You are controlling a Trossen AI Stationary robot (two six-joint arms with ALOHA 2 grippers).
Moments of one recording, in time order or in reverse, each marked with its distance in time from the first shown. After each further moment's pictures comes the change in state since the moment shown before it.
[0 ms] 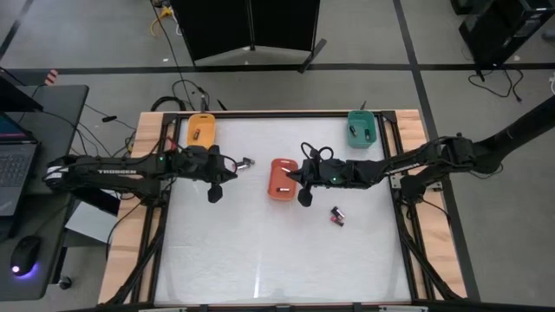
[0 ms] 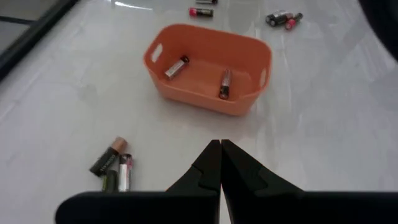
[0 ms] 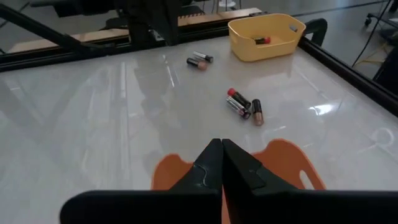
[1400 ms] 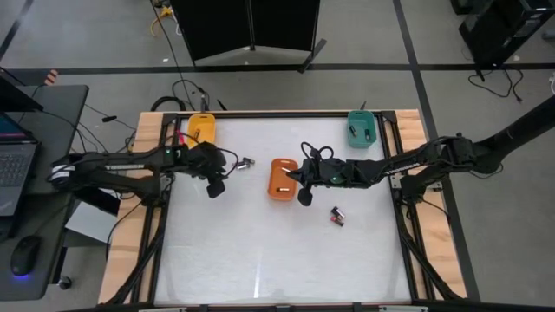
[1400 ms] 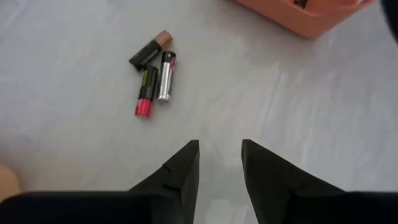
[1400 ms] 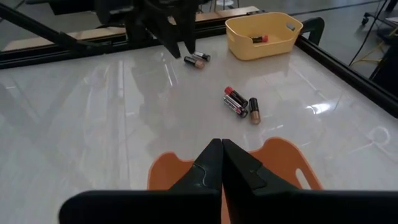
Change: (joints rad) left arm 0.093 0.118 0.097 -0.336 -0.063 -0.116; right arm 0.000 -0.001 0.000 -0.009 0.003 -0.005
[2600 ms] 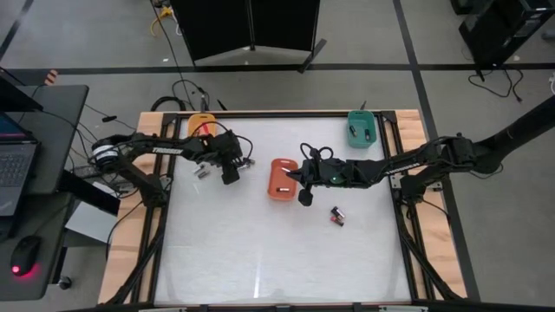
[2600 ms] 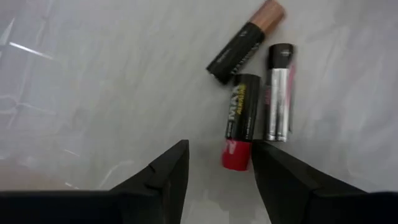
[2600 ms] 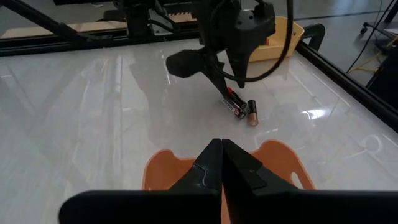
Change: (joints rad) left arm 0.193 0.490 0.095 0.222 -0.075 0.276; right arm 0.000 0.000 0.000 -0.002 0.000 -0.053
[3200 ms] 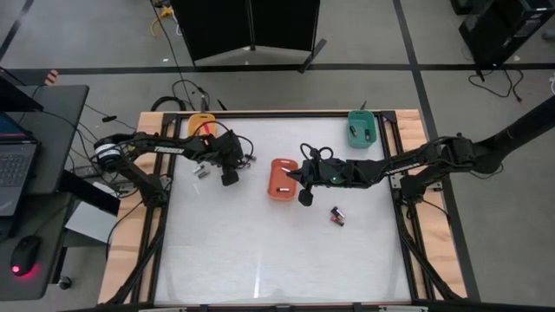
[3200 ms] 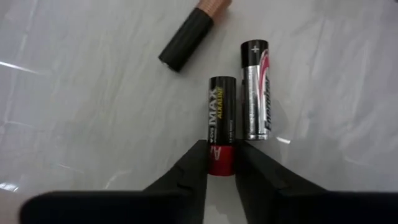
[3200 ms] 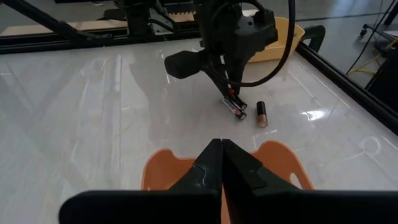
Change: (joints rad) left arm 0.002 0.031 0.003 0.003 0.059 0.078; right arm 0.000 0.000 0.000 0.000 0.000 -0.010
